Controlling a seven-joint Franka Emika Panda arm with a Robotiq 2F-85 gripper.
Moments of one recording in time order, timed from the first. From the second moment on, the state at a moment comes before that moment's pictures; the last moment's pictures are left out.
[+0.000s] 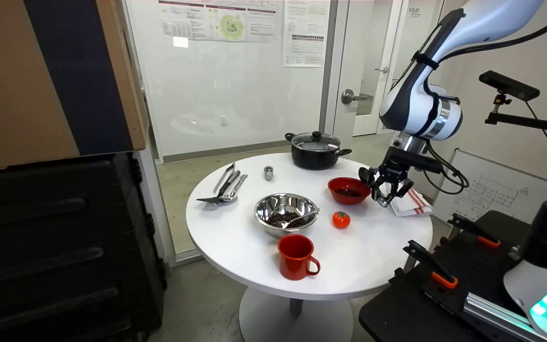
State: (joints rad) arm -0.80 0.43 0.48 -2.60 0.34 2.92 0.10
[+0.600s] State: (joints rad) arm -0.50 0.43 0.17 -2.56 0.38 2.92 0.11
